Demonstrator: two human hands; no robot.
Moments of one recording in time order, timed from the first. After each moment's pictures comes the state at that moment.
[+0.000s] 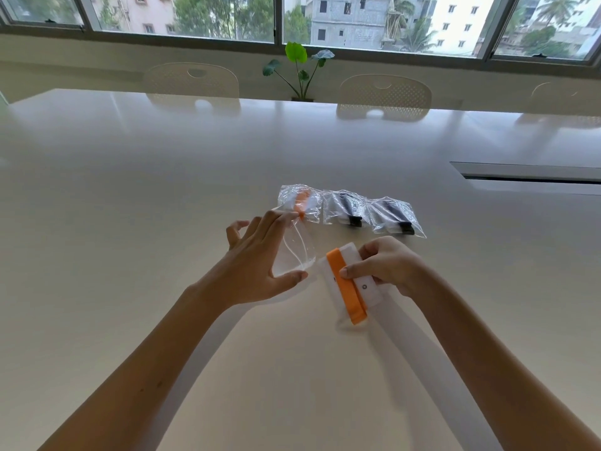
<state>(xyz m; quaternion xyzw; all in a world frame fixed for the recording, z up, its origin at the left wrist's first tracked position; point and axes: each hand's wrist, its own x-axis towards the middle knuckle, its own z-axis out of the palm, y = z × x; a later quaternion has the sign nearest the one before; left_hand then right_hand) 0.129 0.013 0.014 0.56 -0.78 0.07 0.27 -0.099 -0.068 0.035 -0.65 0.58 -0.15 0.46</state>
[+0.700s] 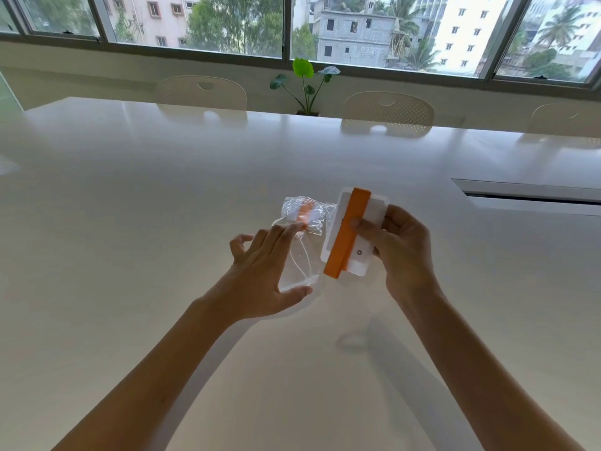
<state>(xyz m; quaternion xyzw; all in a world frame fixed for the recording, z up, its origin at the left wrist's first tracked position) 0.121 0.019 0.014 0.60 -0.76 0.12 0.23 -0.080 -0.042 0.074 -0.53 0.42 -0.54 0.49</state>
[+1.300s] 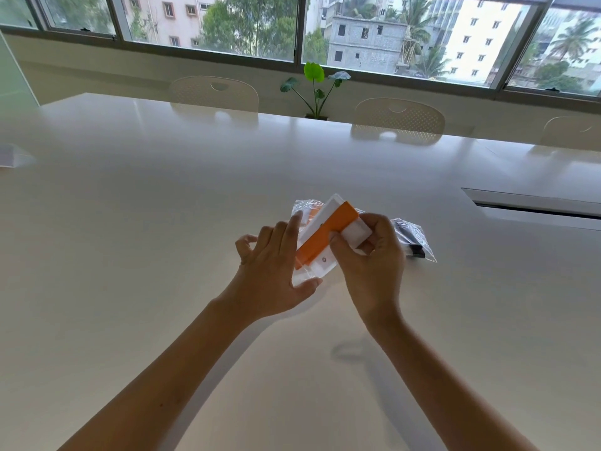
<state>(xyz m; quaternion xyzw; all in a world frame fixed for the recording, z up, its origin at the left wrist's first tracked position) 0.112 0.016 0.015 0.64 -0.69 0.22 0.27 -0.038 -0.017 0.055 -0.62 0.41 -0.60 0.30</state>
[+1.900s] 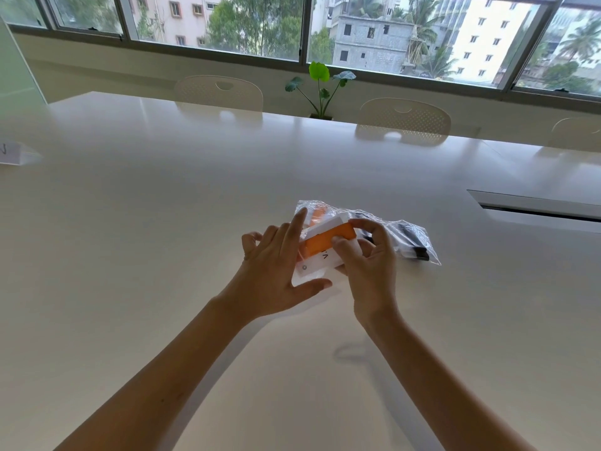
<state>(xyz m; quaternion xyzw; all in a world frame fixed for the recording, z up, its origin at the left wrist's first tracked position) 0.116 0.012 0.015 0.60 -0.72 0.16 0.31 -0.034 -0.024 0.044 -0.54 0.38 -0.55 0.51</state>
